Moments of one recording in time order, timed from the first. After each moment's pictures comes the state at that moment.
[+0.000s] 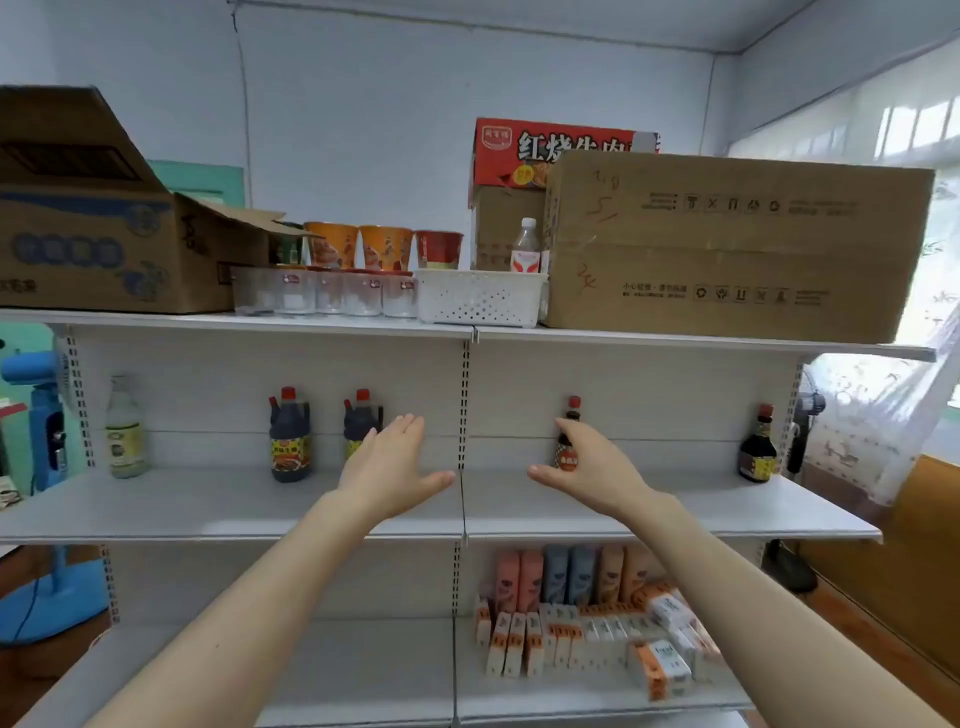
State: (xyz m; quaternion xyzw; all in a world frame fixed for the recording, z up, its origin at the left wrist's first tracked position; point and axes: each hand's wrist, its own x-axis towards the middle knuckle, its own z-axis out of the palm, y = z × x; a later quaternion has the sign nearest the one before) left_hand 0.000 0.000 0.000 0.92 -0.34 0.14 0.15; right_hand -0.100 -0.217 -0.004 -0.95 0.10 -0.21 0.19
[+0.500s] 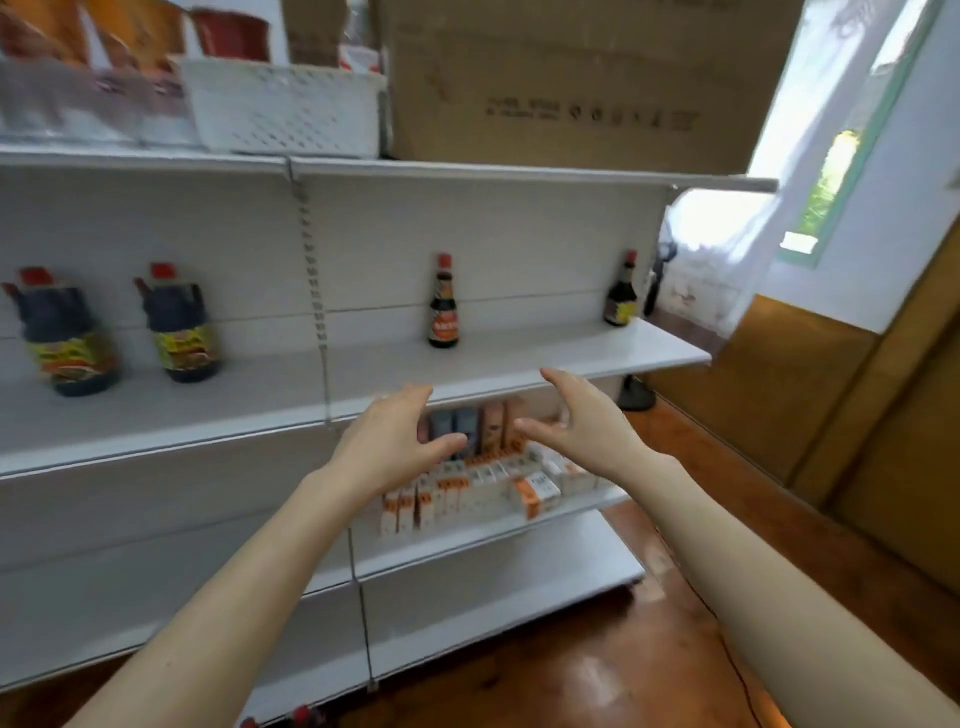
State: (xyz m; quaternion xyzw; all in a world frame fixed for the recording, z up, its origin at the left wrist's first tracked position) left_hand -0.052 -0.132 -0.088 0.86 -0.47 0.00 0.22; right_hand -0.191 -0.302 -0.089 -0.93 0.23 -0.20 0.21
